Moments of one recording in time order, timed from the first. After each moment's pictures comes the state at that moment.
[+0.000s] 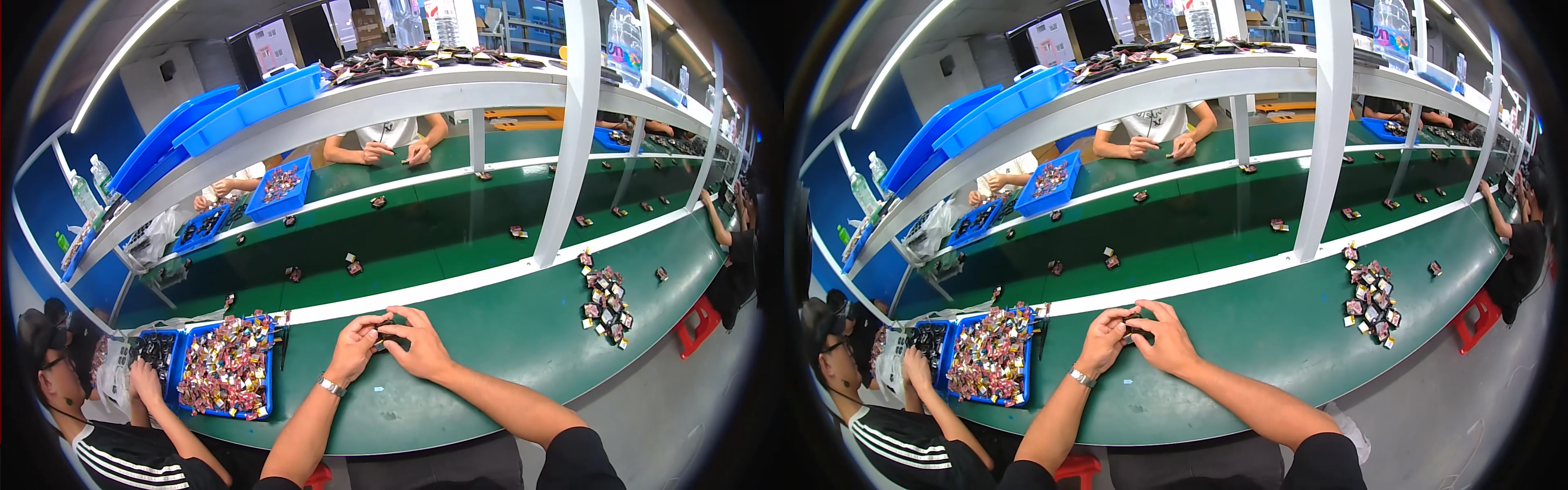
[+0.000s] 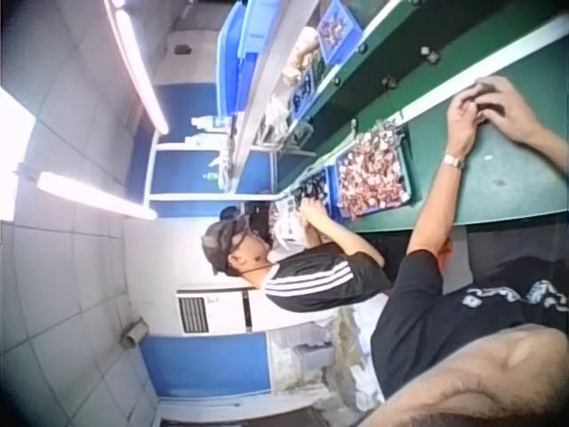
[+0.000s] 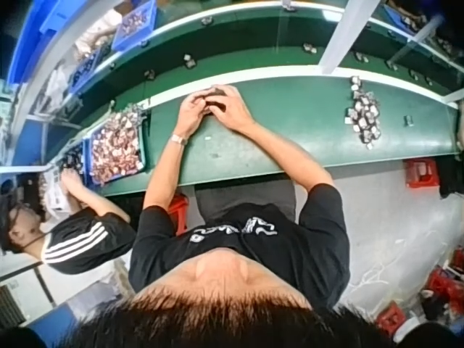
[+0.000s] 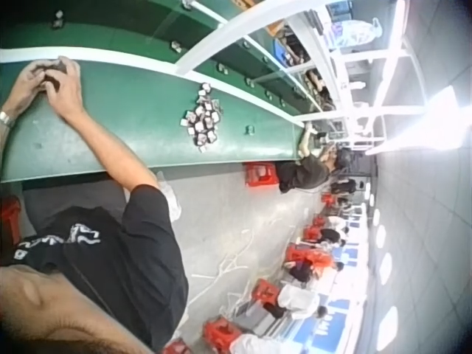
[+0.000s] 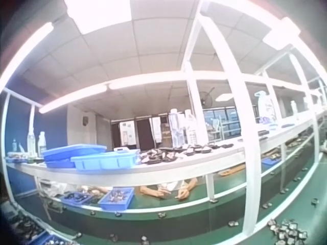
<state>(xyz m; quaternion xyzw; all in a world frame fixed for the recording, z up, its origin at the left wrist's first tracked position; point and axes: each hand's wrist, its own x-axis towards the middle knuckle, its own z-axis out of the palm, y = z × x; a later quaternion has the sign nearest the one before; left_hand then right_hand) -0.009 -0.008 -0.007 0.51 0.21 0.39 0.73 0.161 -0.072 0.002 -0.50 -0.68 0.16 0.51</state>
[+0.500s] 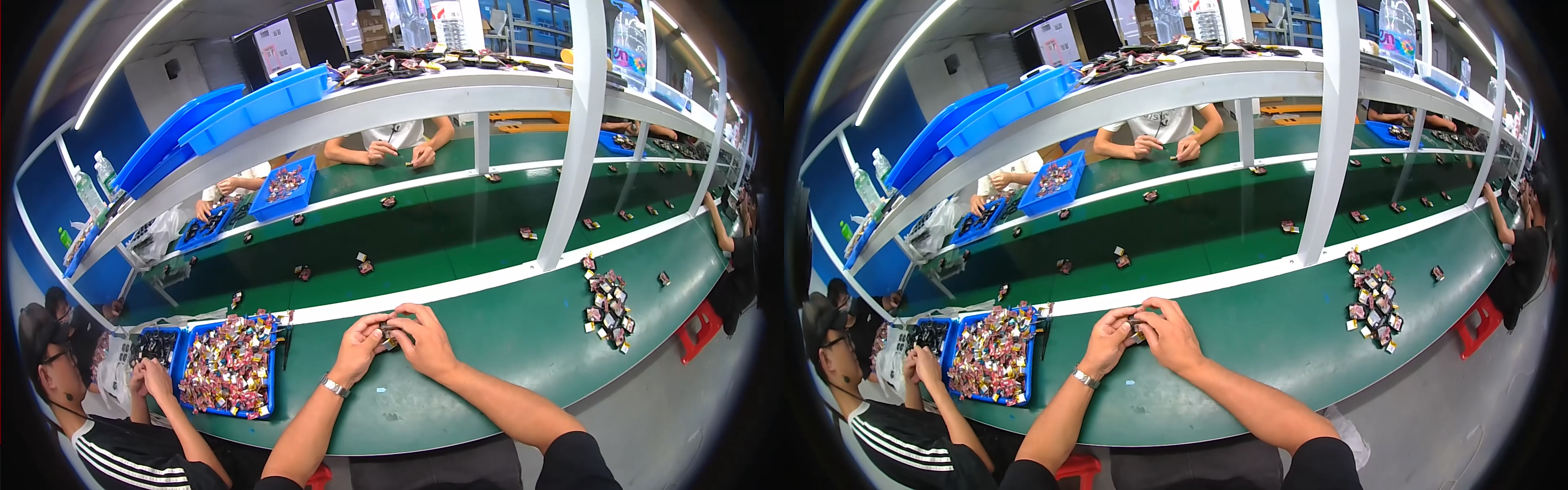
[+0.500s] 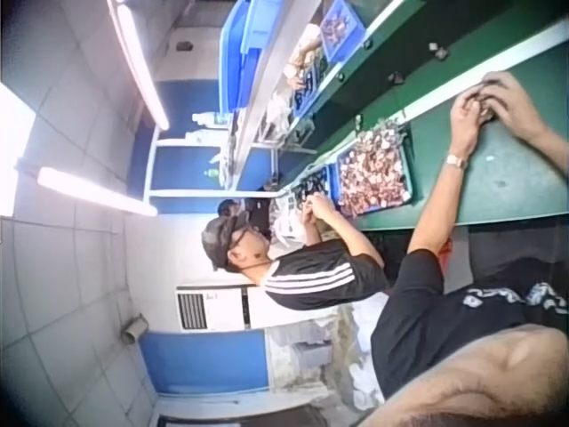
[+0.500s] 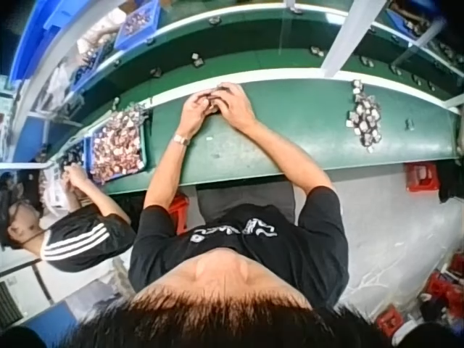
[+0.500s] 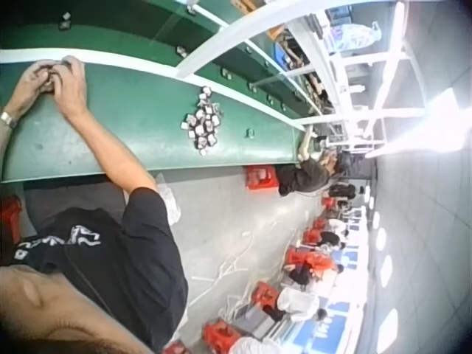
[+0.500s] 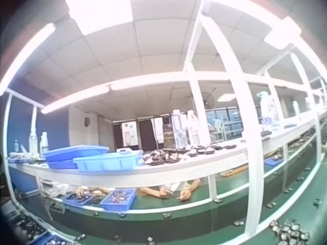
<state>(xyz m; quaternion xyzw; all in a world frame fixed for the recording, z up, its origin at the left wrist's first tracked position) -0.005 -0.009 -0.004 0.51 0.24 0.40 0.72 0.162 -0.071 0.018 -0.49 -0.66 0.11 0.55</state>
